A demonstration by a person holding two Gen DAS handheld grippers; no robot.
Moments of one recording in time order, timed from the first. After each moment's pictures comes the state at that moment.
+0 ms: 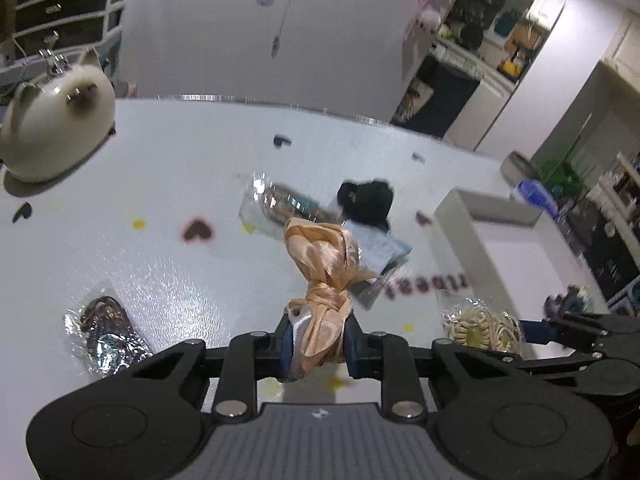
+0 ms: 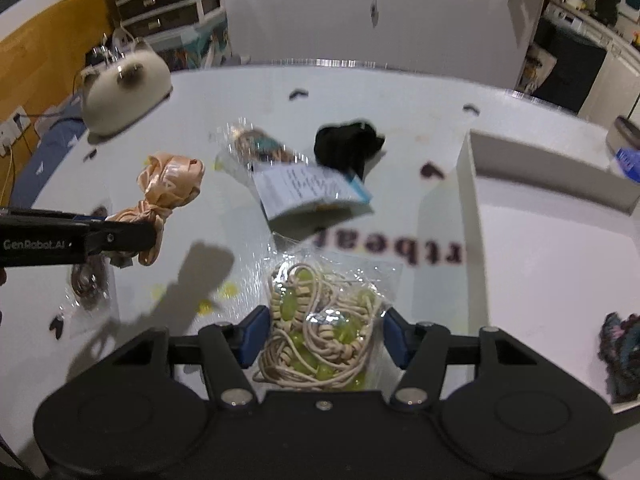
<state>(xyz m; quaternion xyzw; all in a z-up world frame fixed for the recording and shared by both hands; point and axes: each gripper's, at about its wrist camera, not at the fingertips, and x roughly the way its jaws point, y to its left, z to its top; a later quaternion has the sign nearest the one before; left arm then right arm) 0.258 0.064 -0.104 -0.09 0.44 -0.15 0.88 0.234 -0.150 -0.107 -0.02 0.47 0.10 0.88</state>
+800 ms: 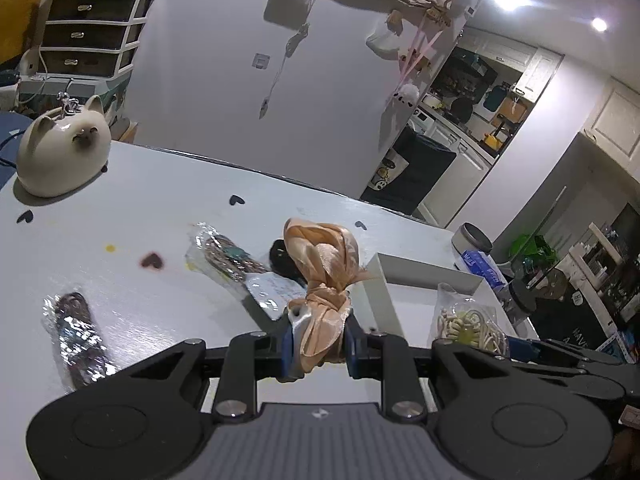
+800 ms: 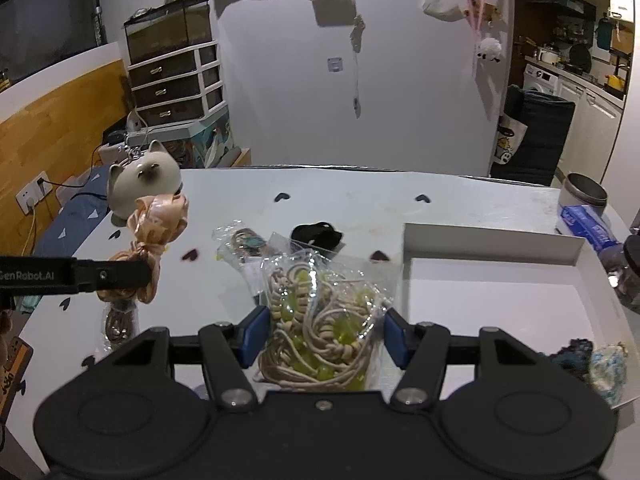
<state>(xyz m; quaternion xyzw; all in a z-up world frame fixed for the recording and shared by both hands) 0.191 0.018 -0.038 -0.16 0.36 -0.14 0.91 0.179 -0.216 -0.033 0.00 0.35 0.10 0.93</state>
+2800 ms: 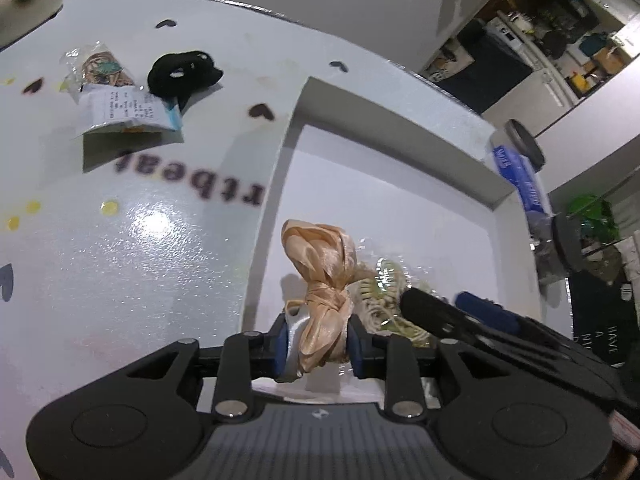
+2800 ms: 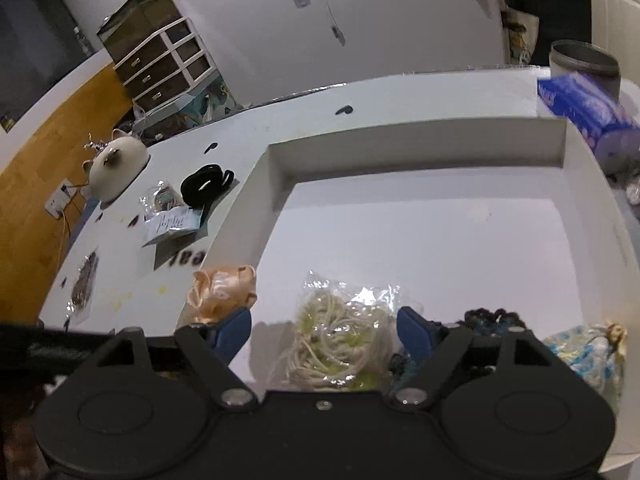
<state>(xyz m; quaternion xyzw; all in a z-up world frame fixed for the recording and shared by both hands) 0.248 -0.224 -0.127 -0.20 0.53 -0.04 0.82 0.265 -0.424 -0.139 0.10 0.44 0.20 0.87</state>
